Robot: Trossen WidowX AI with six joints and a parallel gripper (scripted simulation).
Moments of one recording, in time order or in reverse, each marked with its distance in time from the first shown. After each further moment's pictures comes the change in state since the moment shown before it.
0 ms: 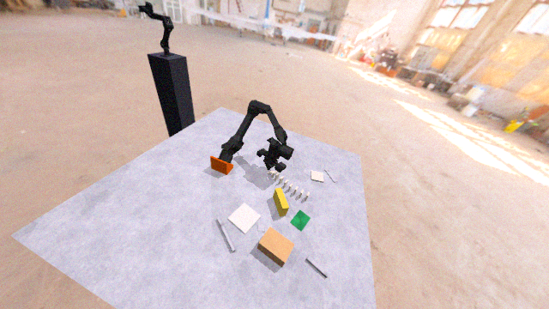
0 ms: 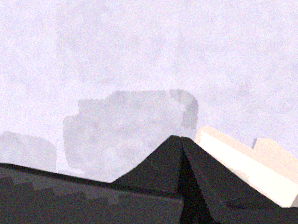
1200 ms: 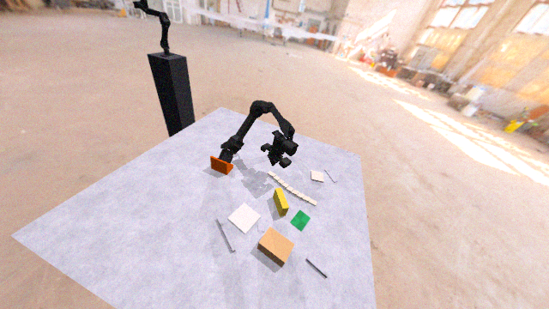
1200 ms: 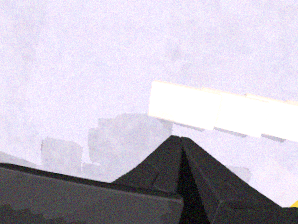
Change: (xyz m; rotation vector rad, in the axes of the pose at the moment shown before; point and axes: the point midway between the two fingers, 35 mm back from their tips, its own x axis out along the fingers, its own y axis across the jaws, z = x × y) arm -0.061 -0.027 -0.009 0.057 -0.019 -0.018
